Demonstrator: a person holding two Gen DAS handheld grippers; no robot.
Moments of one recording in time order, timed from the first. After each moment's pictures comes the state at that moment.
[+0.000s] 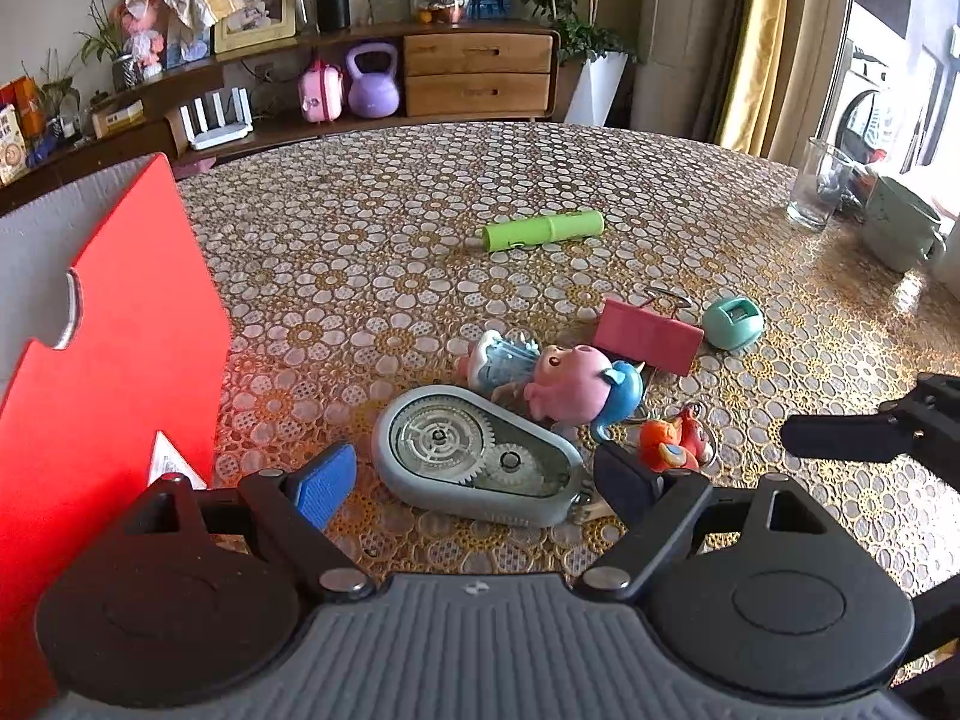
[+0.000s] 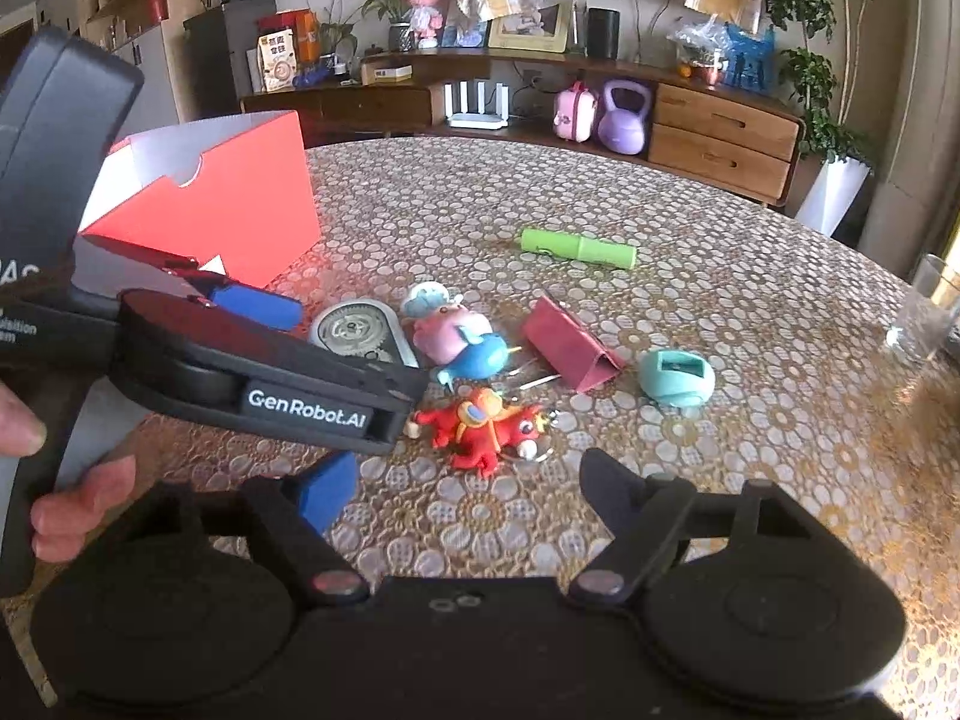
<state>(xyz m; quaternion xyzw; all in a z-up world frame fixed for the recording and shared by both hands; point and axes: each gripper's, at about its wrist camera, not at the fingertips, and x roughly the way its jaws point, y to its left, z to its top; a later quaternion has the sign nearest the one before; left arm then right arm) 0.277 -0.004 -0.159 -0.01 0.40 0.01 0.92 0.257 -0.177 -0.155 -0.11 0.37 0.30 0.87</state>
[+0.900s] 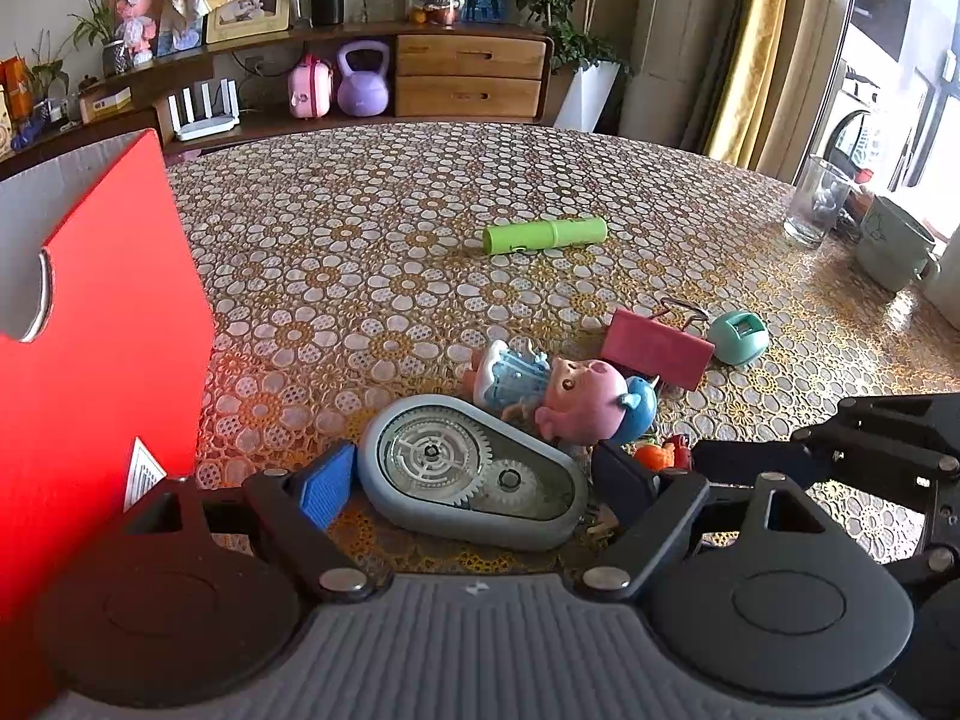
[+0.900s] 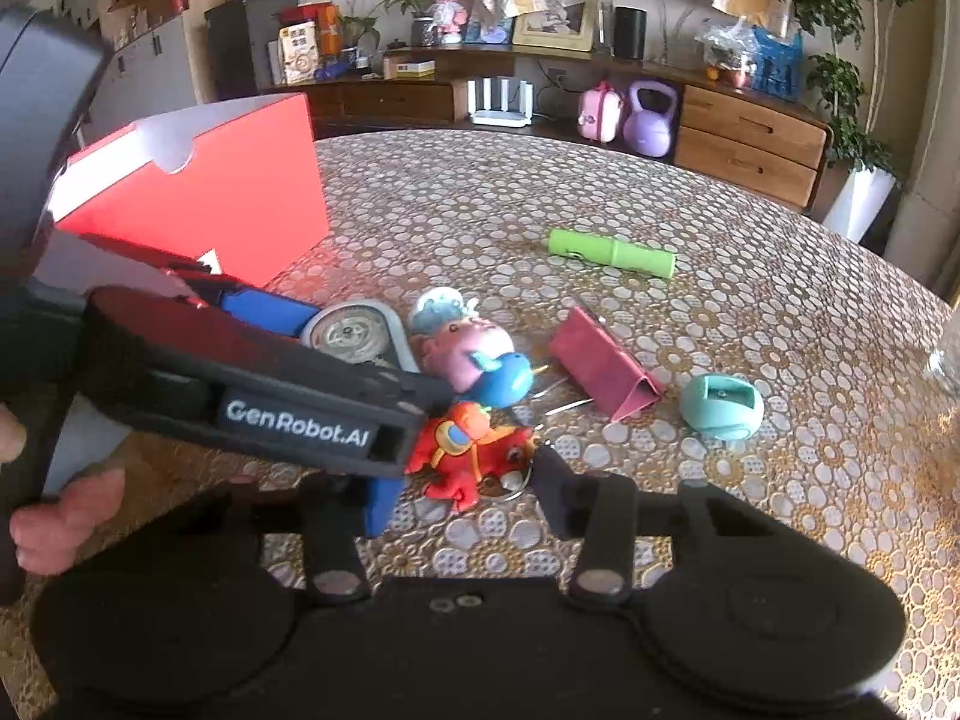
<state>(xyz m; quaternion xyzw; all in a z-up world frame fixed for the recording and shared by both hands) 0.285 0.007 -0.165 -0.04 0.39 -0.01 0.92 0.267 -0.163 -0.163 -0.12 0.36 0.33 0.86</state>
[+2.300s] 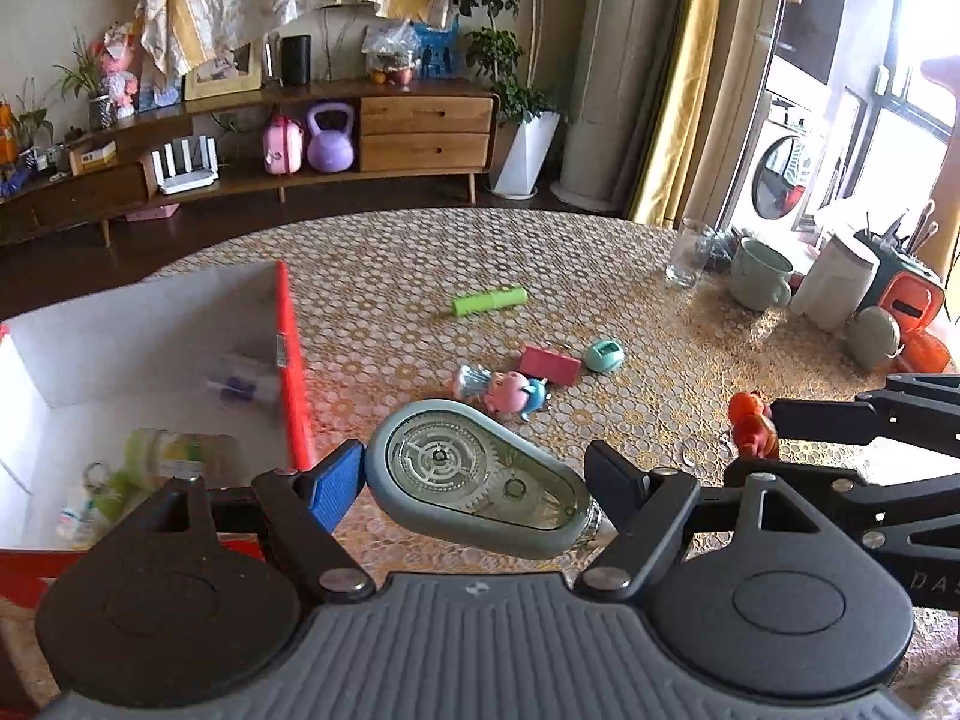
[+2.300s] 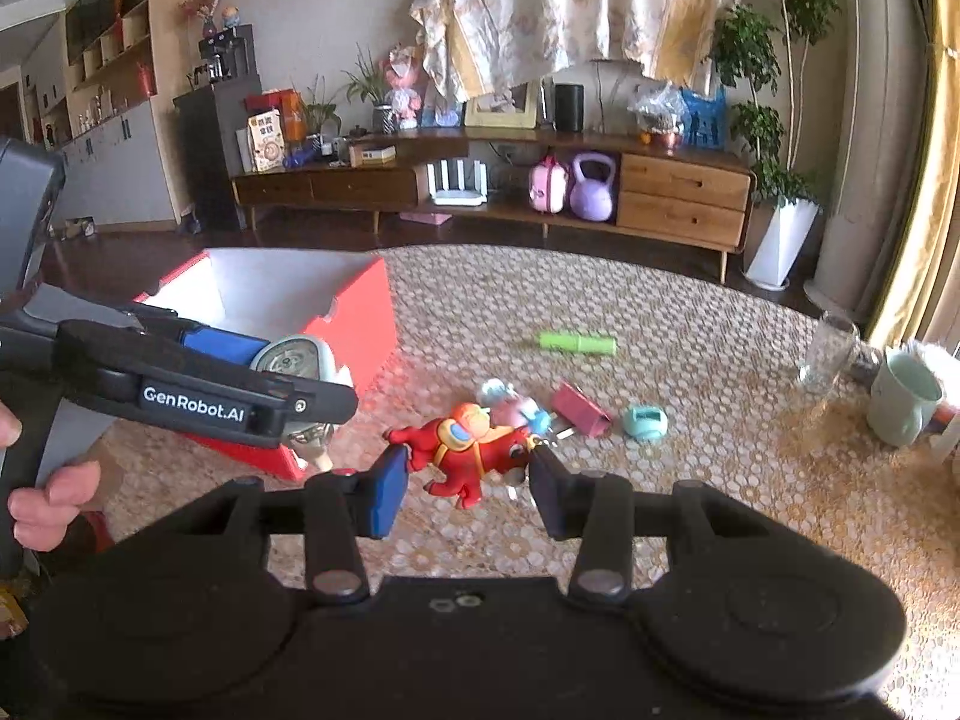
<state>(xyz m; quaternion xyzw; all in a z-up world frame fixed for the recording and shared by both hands) 0.155 0.034 -0.036 -0.03 0.36 -0.06 0.93 0.141 -0.181 -0.025 -0.07 0.31 0.27 0.91</state>
